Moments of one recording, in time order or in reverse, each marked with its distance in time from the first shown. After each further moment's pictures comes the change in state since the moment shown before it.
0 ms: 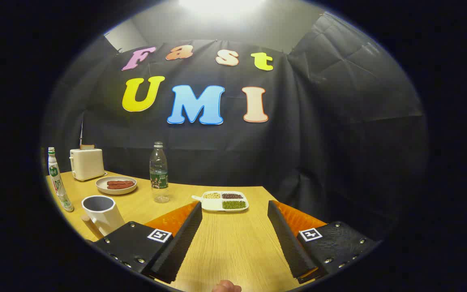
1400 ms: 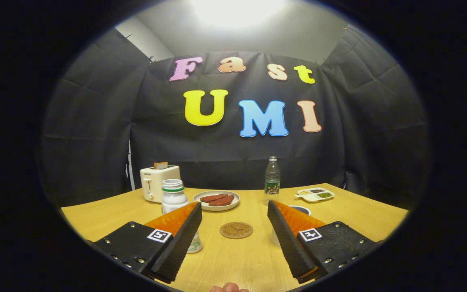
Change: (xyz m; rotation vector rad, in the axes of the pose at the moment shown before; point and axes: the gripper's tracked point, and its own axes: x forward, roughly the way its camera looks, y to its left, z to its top) arm -0.153 0.347 0.026 0.048 -0.031 0.210
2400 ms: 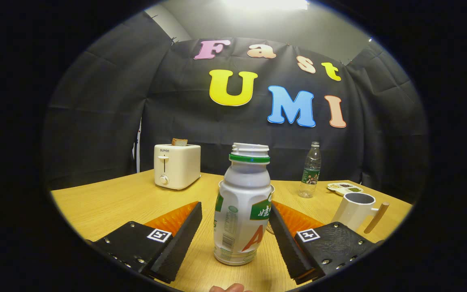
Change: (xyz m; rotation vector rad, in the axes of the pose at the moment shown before) arm 0.080 0.096 -0.057 -0.082 0.059 0.035
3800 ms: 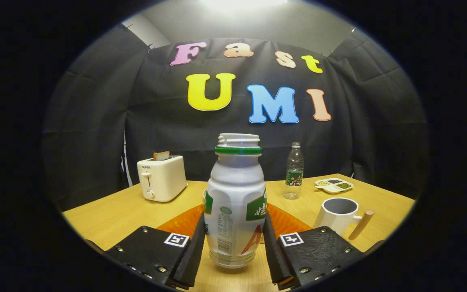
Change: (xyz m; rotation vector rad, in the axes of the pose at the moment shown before) arm -0.002 -0.058 0.034 0.124 0.023 -0.083
